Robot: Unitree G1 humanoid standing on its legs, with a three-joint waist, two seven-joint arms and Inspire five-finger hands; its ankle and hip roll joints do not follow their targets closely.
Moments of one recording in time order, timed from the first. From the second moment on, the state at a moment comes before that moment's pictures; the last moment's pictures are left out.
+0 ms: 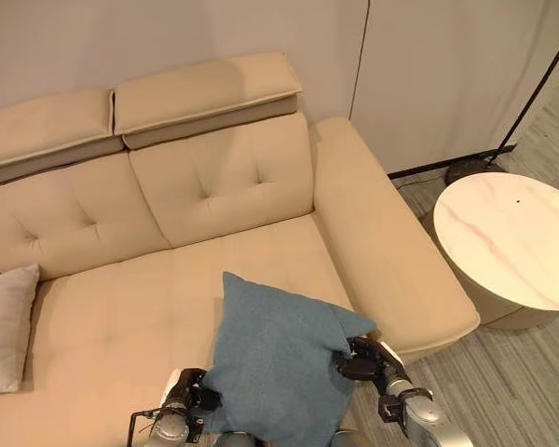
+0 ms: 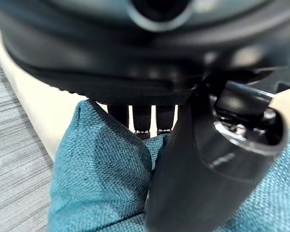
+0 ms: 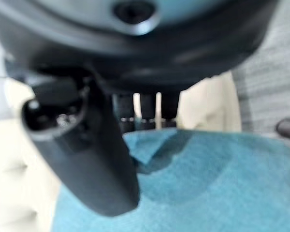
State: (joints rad) left arm -0.05 0.29 -0.29 1.00 -0.08 -0.10 0.21; right arm 0.04 -0.42 0.38 0.49 0.43 -0.05 -0.02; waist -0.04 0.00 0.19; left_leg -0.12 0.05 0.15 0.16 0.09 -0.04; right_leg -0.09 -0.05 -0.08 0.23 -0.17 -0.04
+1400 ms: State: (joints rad) left arm -1.08 0.50 -0.38 0.91 -0.43 -0.13 0.50; right arm -1.64 -0.74 0.96 0.72 0.07 0.00 -0.40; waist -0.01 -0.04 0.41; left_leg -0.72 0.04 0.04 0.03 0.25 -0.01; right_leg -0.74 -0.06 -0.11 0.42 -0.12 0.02
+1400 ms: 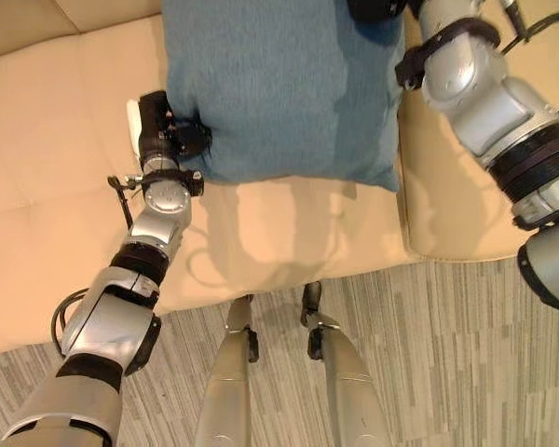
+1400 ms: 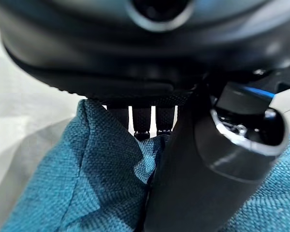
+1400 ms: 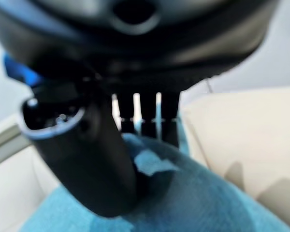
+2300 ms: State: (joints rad) left arm -1.35 0.51 -0.39 1.22 -0.21 -0.02 0.80; right arm -1.72 -0.49 0.93 0.91 0.02 -0.07 -0.55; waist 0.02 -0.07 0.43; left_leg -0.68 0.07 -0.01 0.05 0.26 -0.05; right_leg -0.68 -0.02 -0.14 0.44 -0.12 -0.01
